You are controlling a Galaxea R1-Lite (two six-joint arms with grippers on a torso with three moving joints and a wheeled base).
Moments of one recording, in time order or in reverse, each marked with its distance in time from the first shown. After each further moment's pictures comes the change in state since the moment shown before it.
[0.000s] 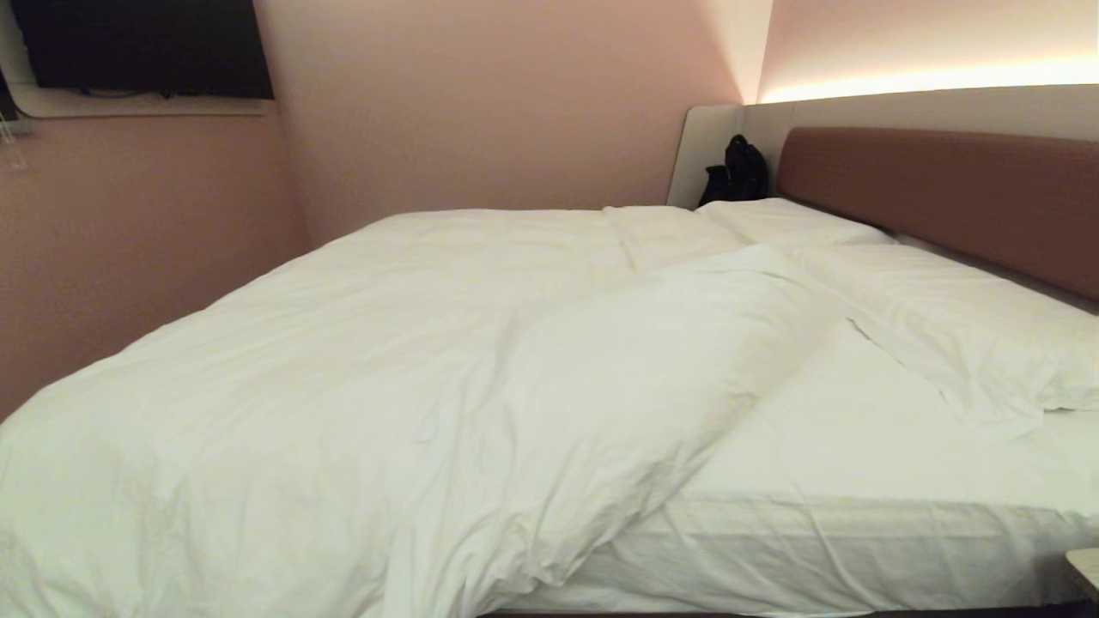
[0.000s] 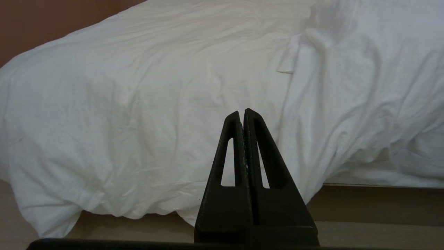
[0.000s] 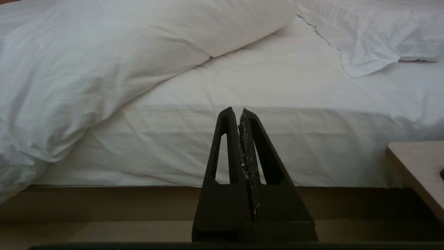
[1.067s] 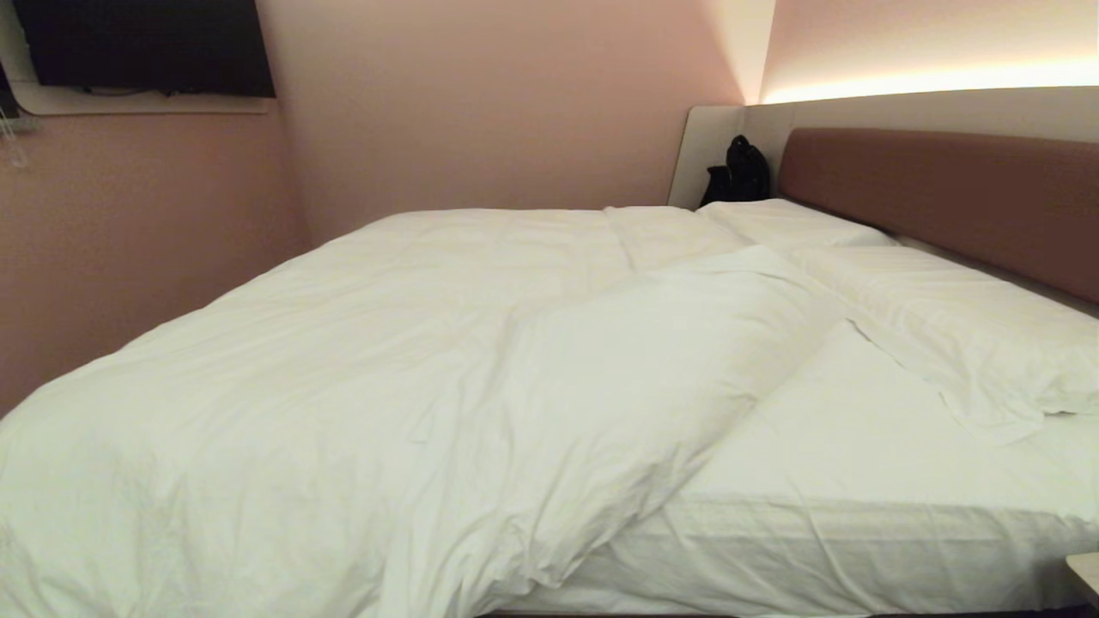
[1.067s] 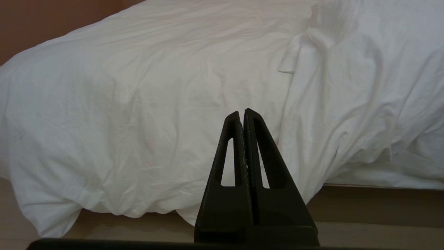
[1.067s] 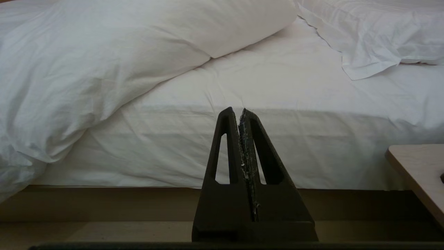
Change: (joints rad) left arm 0.000 0.000 0.000 0.001 0.000 0.000; right arm 0.000 0.000 0.000 0.000 0.000 0.000
